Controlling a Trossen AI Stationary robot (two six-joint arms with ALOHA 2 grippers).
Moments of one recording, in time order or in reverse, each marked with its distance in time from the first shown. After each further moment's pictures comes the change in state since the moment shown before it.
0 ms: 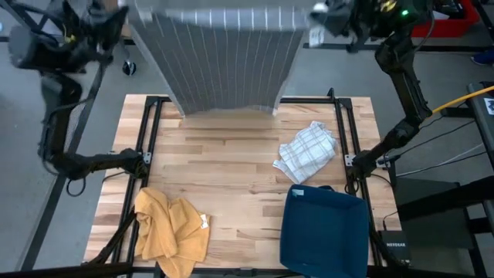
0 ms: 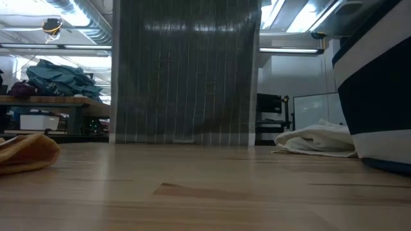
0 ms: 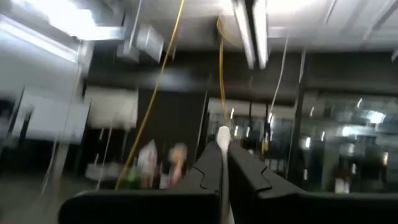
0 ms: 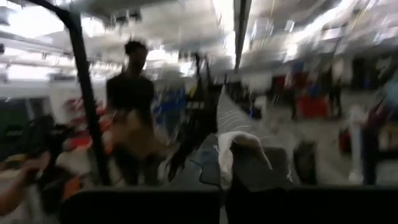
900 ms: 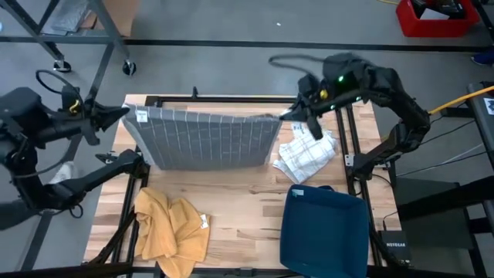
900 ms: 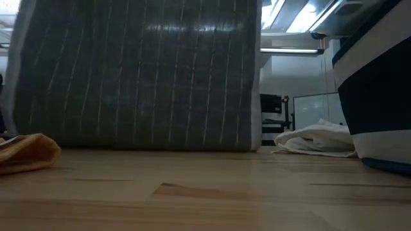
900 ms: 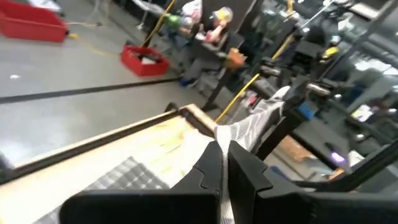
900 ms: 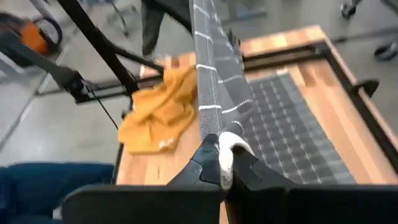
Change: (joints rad) left arm 0.011 -0.369 -0.003 -1.113 -0.013 0.075; right arm 0.675 -0.034 -0.057 -1.016 0.670 -0.415
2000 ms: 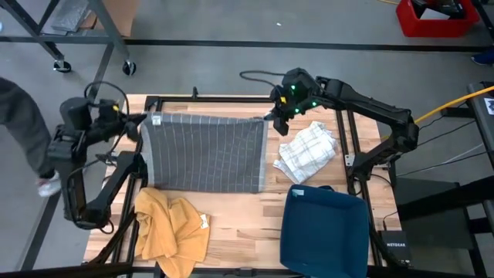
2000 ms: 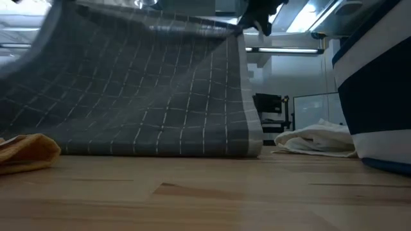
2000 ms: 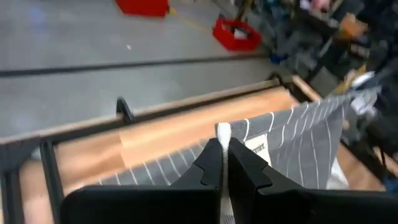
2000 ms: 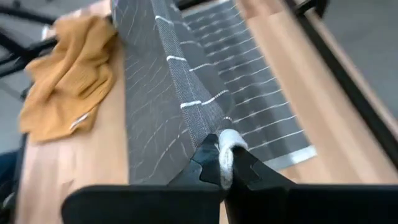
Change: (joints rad) left arm 0.439 -0.216 -0.606 0.046 0.060 0.366; right arm -0.231 -0.004 -0.579 0.376 0.019 -0.070
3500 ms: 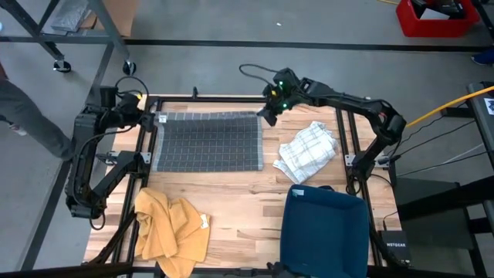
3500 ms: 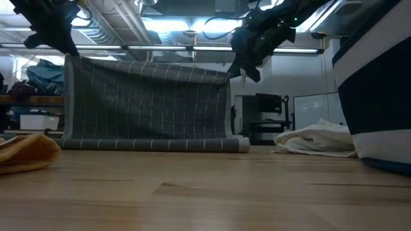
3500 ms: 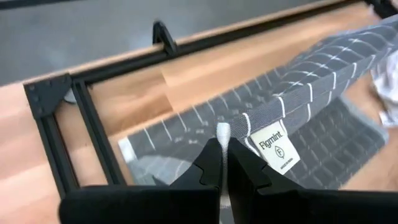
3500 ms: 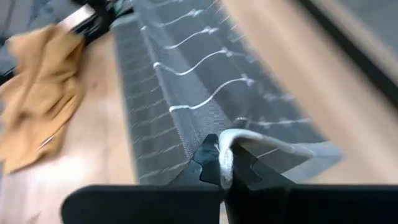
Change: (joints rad) left arm -0.017 0.161 -0.273 0.058 -0.161 0.237; right arm -0.174 0.160 -0.238 0.343 -0.209 0.012
